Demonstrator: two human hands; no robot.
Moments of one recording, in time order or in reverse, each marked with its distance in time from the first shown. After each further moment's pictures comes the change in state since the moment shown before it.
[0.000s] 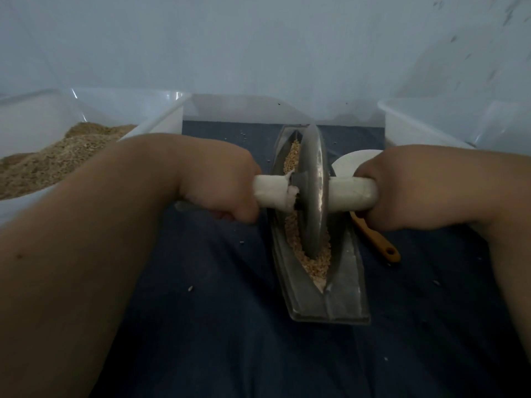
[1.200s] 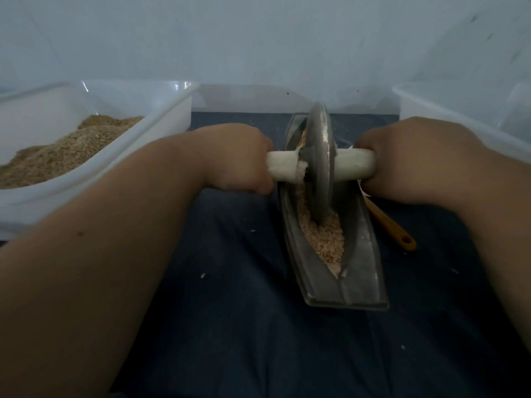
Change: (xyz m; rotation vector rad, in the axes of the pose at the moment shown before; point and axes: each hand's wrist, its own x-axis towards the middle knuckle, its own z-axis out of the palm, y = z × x) left_hand 0.020 -0.009 0.010 0.048 0.290 -0.001; right_hand 0.028 0.008 0.022 -0.191 0.365 0.066
